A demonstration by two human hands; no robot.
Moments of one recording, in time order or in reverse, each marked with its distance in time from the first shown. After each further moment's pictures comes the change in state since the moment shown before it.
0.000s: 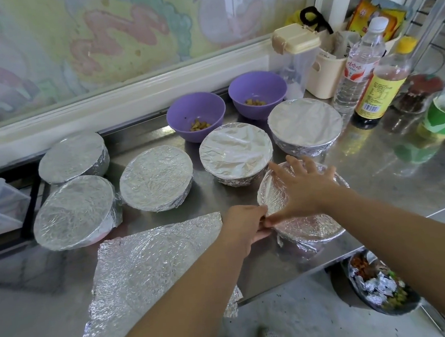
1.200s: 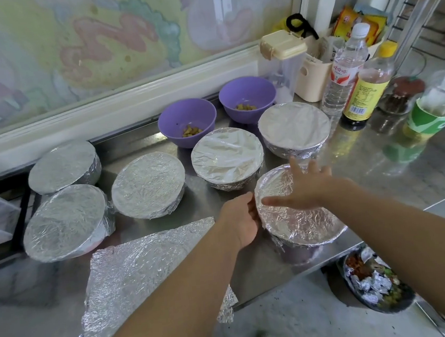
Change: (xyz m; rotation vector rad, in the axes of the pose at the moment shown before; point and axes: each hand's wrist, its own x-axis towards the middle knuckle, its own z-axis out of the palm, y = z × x) left_hand 0.020 0.016 0.015 -0.370 -0.055 -0.100; right_hand -0.006 0.014 -0.011 0.245 -0.087 0.236
